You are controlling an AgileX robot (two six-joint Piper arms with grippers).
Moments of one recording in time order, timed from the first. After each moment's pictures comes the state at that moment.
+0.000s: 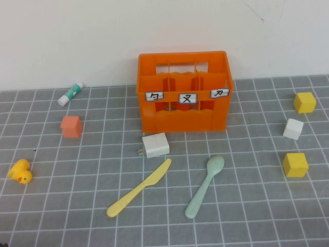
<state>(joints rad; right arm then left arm) 0.00 -0.01 0.02 0.04 0.41 -0.16 -0.12 -0.01 0.02 -0.01 0.38 -0.04</state>
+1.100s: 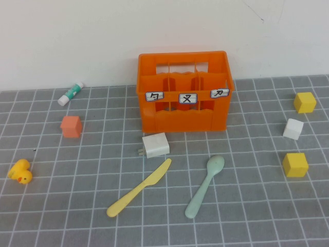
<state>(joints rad) 0.00 -0.01 0.03 0.04 -0.23 0.01 -0.12 -0.01 0.03 0.01 -0.37 -0.04</state>
